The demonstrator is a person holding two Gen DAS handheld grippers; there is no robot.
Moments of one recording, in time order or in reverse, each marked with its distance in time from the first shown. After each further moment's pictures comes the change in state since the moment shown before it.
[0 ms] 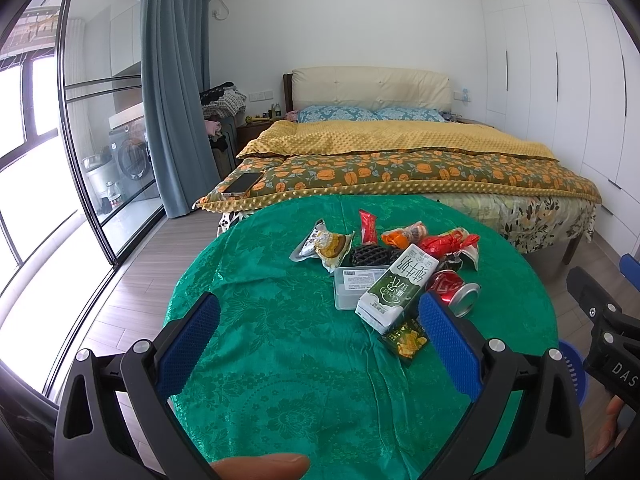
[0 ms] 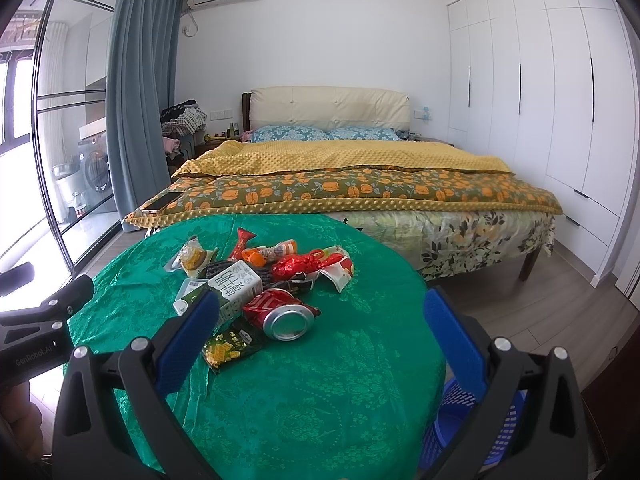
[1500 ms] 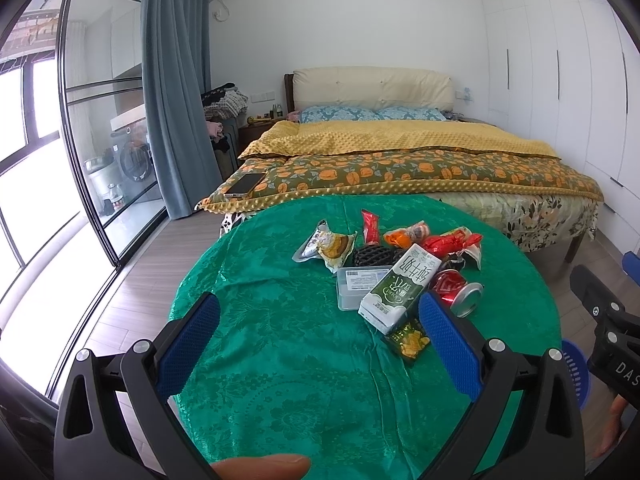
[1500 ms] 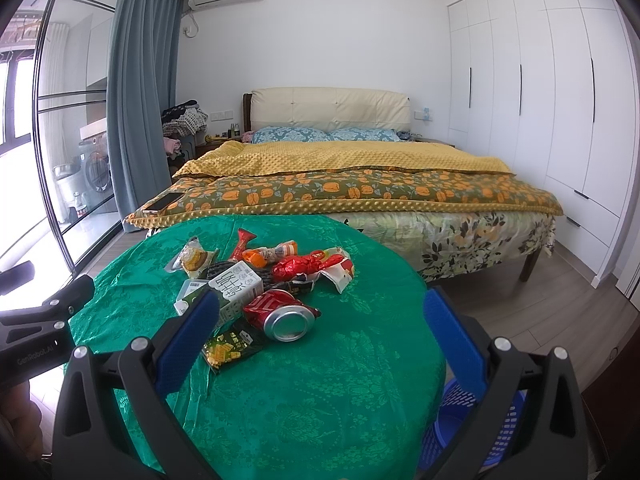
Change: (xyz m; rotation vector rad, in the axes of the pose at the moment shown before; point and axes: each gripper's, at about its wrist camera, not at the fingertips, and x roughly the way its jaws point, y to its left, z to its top) left arm -0.004 -0.022 -0.003 0.002 0.001 -0.002; right arm 0.000 0.000 0.000 0.000 -0.001 0.001
